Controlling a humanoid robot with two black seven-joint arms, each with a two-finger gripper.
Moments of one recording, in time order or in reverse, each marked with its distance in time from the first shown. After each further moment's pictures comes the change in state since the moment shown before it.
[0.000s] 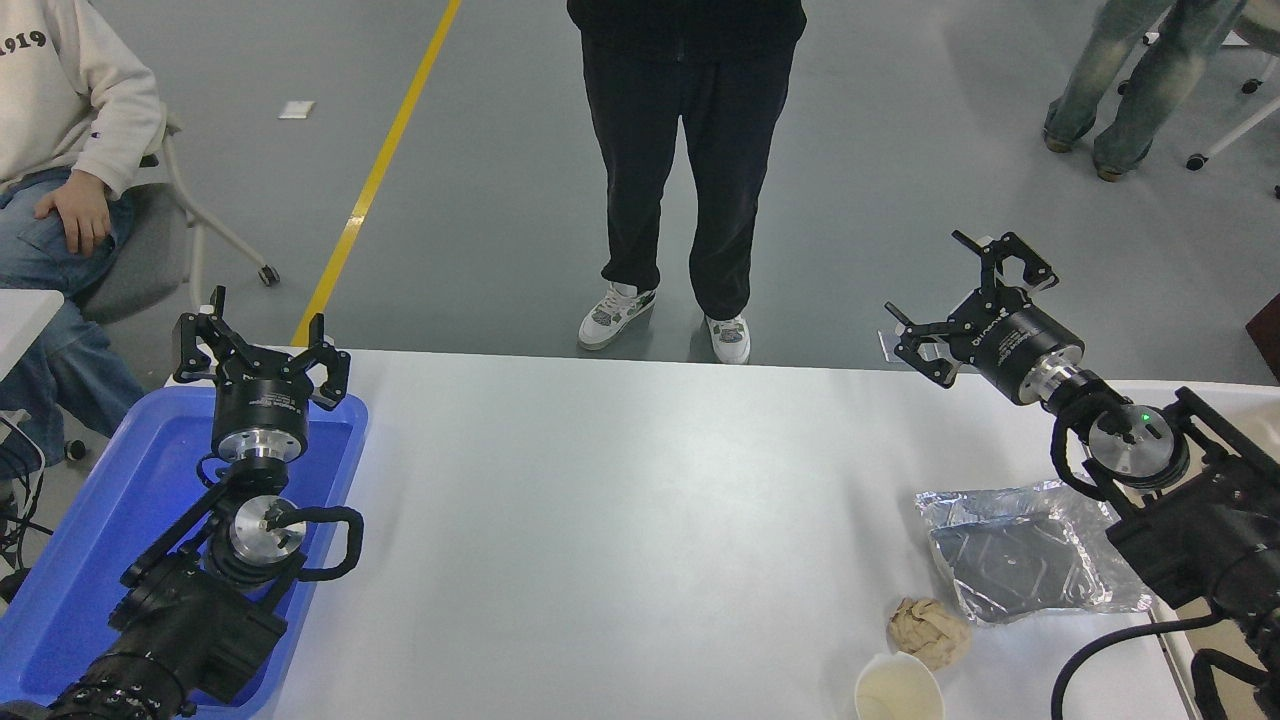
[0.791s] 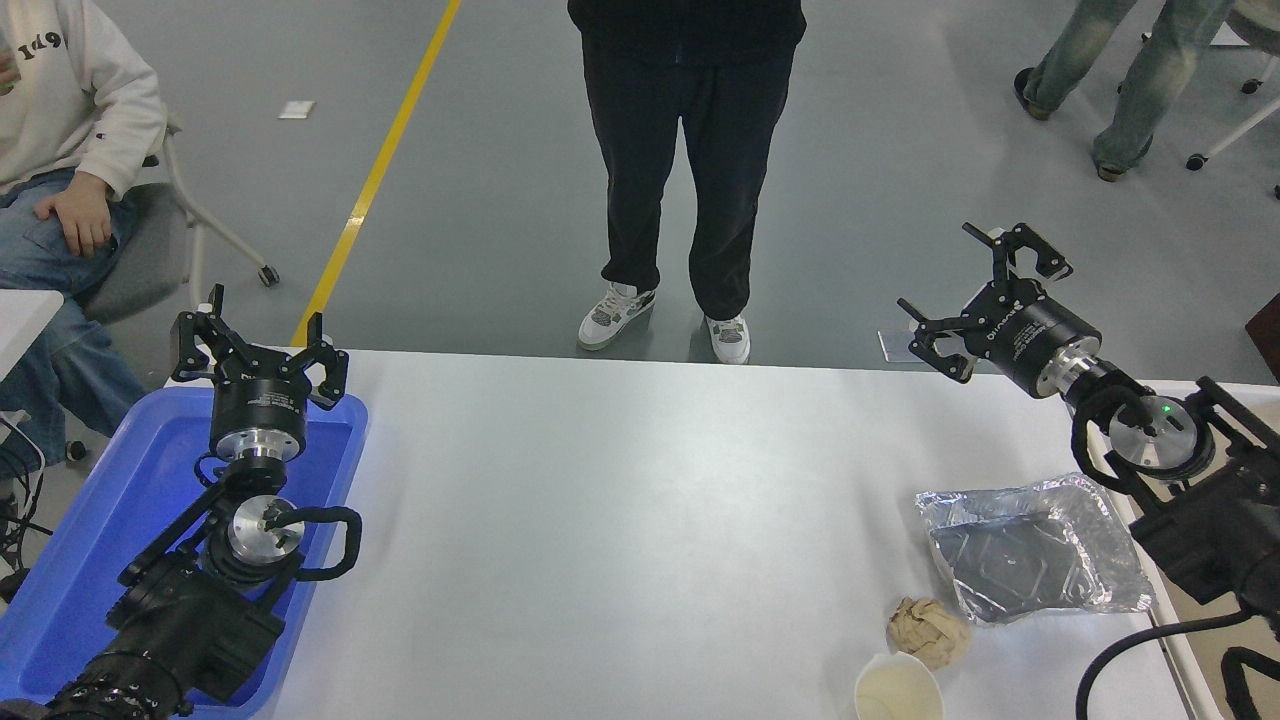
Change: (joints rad) left arm -0.001 0.006 0.010 0.000 -0.001 0.000 -0.005; right arm 0.014 -0.102 -0.079 0.075 -0.007 -0.004 -0.019
